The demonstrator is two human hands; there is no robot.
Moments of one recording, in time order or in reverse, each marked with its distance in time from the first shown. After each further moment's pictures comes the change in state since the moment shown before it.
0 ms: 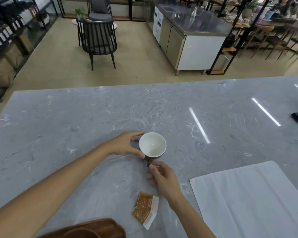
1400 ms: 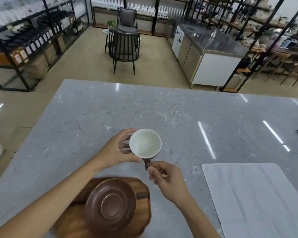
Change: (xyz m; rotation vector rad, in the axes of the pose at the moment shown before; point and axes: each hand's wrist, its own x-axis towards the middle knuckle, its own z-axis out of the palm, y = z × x) left_hand -0.230 0.000 0.033 -0.313 0.438 0.151; right_hand -0.148 -0.041 0.050 -0.423 -0.203 -0.395
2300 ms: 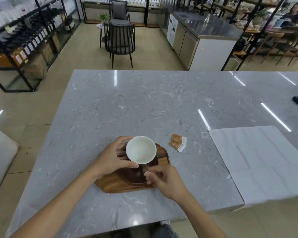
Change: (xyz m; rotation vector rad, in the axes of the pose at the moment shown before) left_hand -0.151 -0.044 -0.022 0.031 -0.045 -0.142; right_hand -0.116 0.005 0.097 0.040 -0.128 0.040
